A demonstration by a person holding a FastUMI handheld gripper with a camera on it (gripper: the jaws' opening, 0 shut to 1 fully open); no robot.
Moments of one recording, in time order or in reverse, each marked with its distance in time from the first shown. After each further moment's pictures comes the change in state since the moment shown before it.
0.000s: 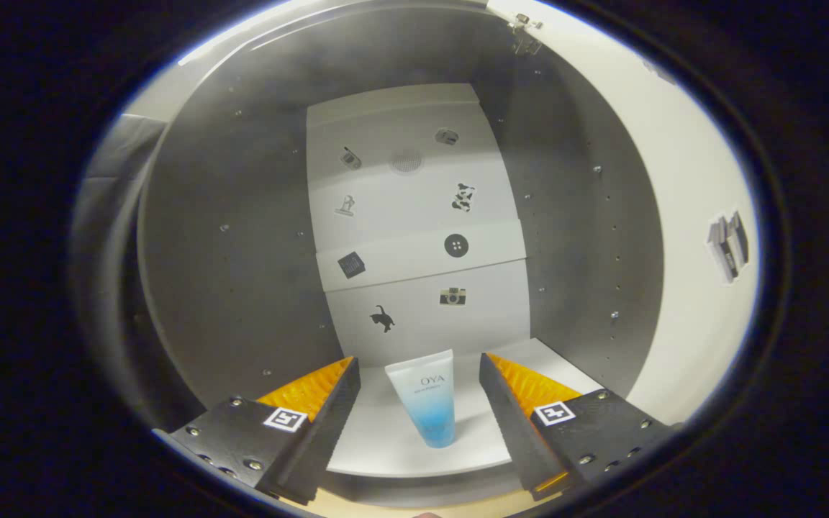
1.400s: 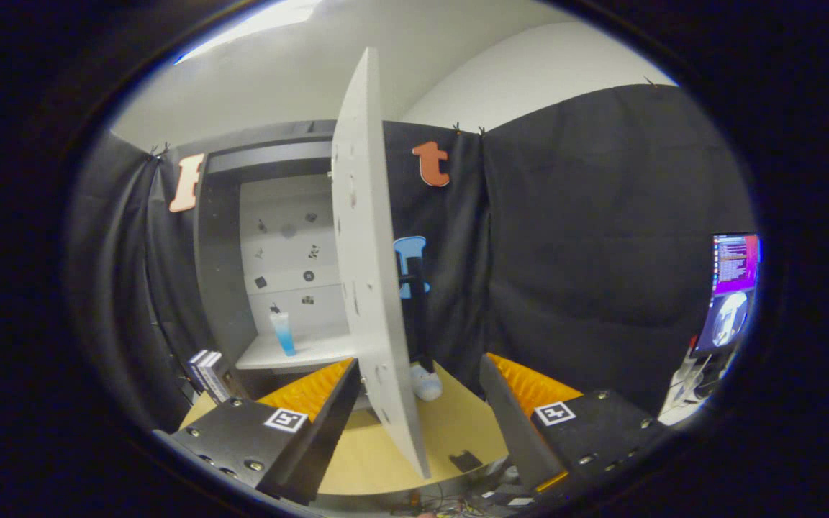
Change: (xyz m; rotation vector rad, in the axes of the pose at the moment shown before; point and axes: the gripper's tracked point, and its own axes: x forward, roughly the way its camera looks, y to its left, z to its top) arm -0.448 -0.244 0.080 -0.064 -0.046 -0.398
